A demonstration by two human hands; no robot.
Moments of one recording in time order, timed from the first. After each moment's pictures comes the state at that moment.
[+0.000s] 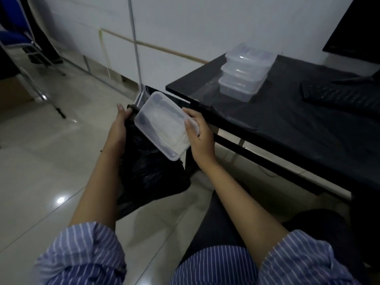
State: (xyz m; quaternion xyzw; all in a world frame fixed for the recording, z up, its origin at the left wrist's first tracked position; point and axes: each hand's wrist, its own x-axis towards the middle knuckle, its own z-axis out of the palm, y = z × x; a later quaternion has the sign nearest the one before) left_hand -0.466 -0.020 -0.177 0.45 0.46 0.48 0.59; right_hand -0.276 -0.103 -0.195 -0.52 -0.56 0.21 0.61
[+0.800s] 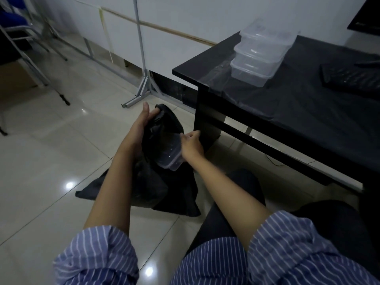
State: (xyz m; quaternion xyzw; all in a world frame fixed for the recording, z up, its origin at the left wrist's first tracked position) left_hand -0.452 -0.044 -0.197 0.47 0.44 0.36 0.68; right_hand -0.317 -0.080 -0.248 -0.74 -0.34 0.39 0.42
